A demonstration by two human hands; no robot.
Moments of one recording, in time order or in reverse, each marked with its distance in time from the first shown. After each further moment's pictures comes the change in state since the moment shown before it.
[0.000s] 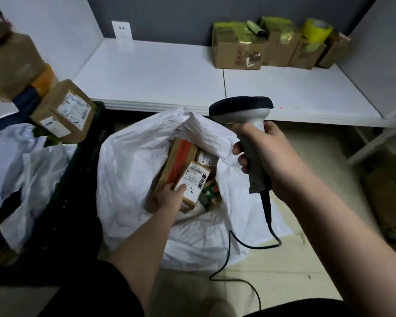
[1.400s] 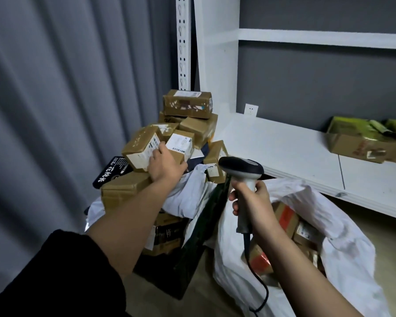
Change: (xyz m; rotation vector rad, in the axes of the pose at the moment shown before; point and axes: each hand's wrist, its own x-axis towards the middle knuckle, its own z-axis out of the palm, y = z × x) left_hand -0.093 0.115 -0.382 0.537 0.871 0.286; right_hand -0.083 -0.001 0.261 0.177 -0.354 -0.102
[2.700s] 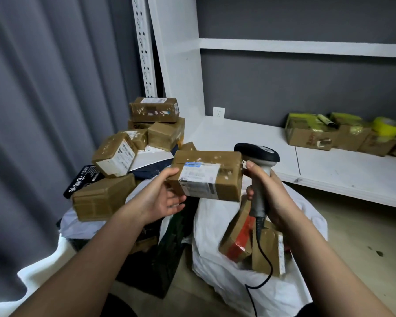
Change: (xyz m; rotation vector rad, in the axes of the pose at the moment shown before) left_hand -0.115 0.025 -0.056 -1.137 -1.020 -0.407; right_hand -0.025 -0.047 -0.098 0.015 -0.051 -0.104
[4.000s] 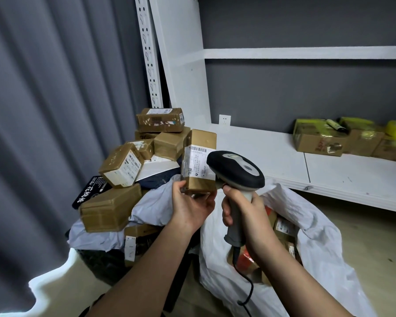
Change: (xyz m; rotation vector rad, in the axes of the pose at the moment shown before) left_hand 0.060 -0.033 0.045 -0.631 -0.089 0.226; right_hand -0.046 0.001 0.057 0.066 -0.102 -0.125
